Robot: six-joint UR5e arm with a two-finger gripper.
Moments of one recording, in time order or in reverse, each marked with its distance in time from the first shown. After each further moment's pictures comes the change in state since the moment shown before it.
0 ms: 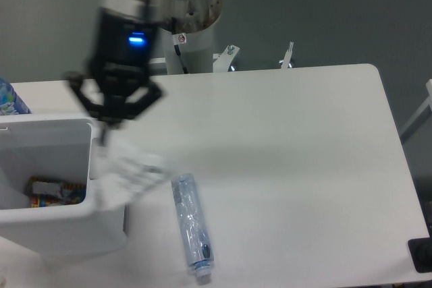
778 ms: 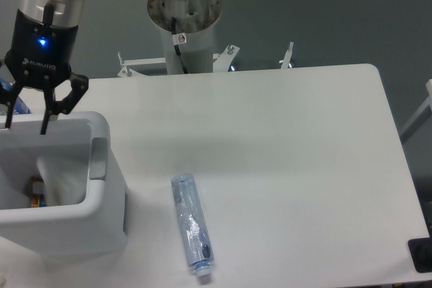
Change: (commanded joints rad) arm -0.026 0.018 -0.049 0.009 0.008 0.044
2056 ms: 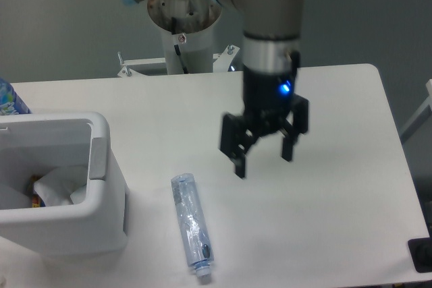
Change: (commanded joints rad) arm 0.446 -0.268 0.052 0.109 0.218 0.162
